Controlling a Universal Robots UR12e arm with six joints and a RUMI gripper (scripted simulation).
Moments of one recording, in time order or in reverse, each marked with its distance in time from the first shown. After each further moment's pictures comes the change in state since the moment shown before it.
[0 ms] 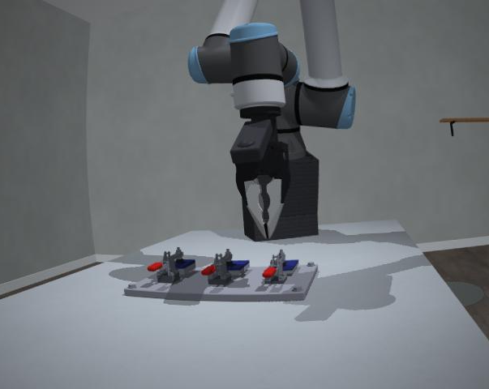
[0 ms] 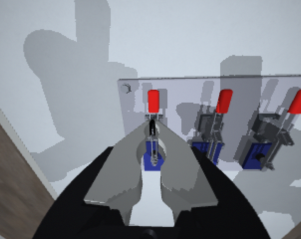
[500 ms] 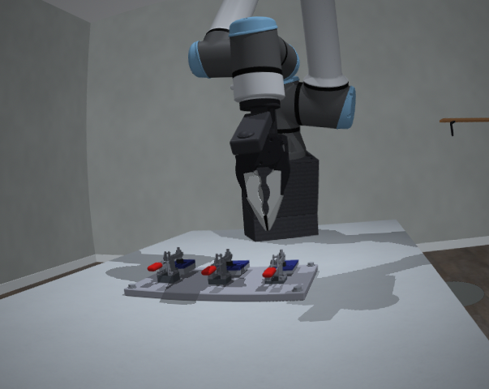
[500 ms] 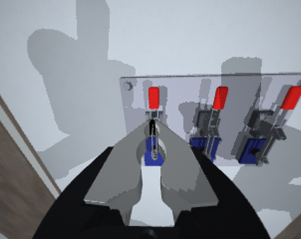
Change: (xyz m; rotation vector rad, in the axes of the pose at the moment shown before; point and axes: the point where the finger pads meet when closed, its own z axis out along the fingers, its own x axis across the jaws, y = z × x) arm 0.000 0.001 -0.014 -0.002 0.000 0.000
